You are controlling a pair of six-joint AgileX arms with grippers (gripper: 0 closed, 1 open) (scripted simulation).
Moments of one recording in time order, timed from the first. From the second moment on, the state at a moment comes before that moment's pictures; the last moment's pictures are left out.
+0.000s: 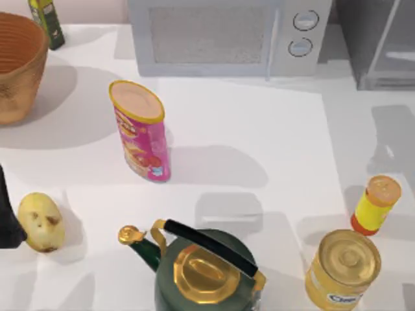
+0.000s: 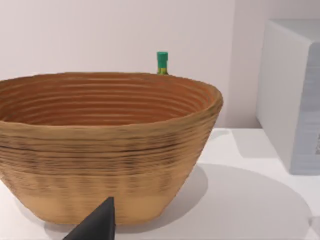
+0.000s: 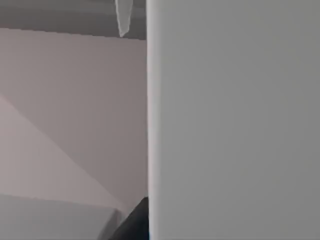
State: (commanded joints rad) left arm 0.00 0.00 0.00 0.00 0.00 0.00; right arm -0.11 0.67 0.45 0.53 -0.19 -0.03
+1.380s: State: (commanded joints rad) left arm 0.00 0.00 0.00 0.00 0.00 0.00; right arm -0.28 2.17 0.97 1.20 -0.26 0.02
